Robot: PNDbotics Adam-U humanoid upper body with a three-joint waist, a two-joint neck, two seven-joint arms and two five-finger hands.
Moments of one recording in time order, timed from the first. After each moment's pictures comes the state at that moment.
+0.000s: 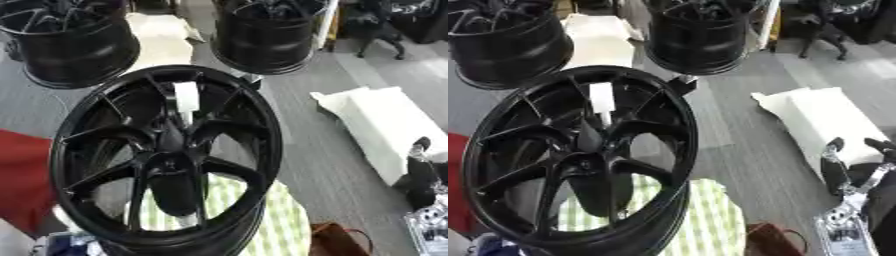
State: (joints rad) left arm -0.49 0.74 0.07 -0.98 -0.27 -0.54 -0.57; right arm 0.15 -0.14 -0.25 -1.80 0.32 0.25 -0.87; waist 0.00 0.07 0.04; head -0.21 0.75
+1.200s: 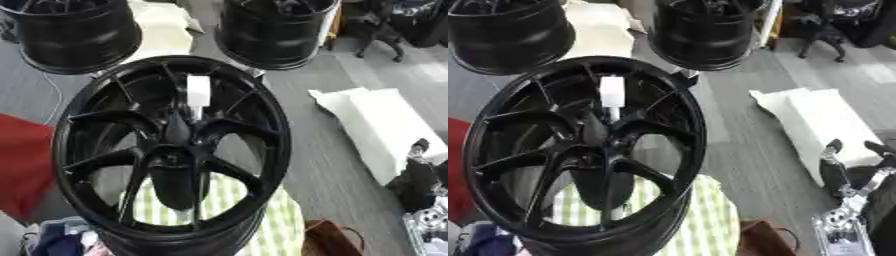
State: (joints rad) left arm -0.17 0.23 0.48 -1.23 0.00 -0.52 -0.60; right arm 0.12 -0.11 -0.23 -1.80 0.30 0.24 -0.87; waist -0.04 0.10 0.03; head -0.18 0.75
